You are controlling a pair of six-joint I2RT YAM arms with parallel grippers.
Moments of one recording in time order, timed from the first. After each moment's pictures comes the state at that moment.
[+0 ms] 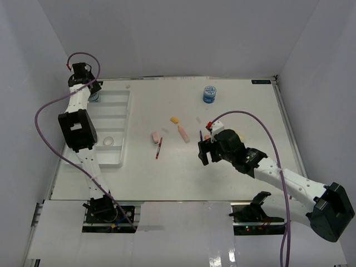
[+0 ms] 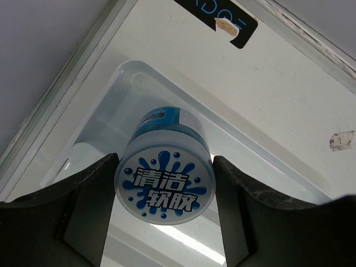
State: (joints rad) left arm 0.23 2.35 2.13 -0.50 -0.20 -0.30; right arm 0.79 1.04 0.66 -0.26 0.08 0.19
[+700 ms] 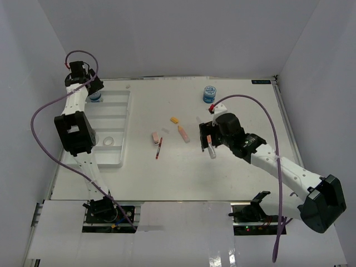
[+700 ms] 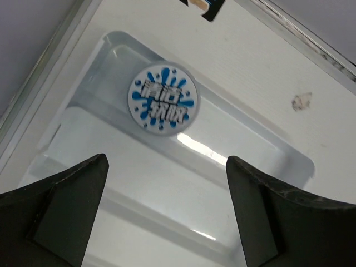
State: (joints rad) left arm 0.23 2.27 2.07 -0.53 -0.12 -0.31; right arm 0.73 1.15 0.82 -0.32 0.15 0.17
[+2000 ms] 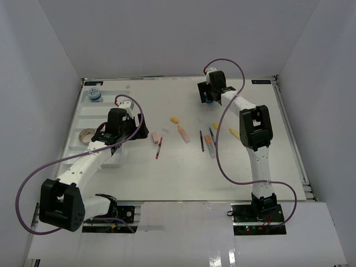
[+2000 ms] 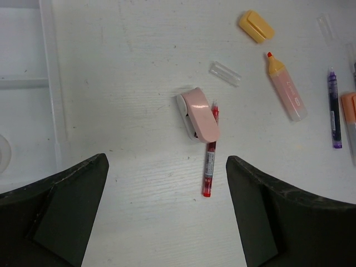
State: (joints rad) left arm -0.28 1.21 0.82 -0.28 0.03 -0.30; right arm 0.33 2.34 1.89 -0.22 0.12 -0.09
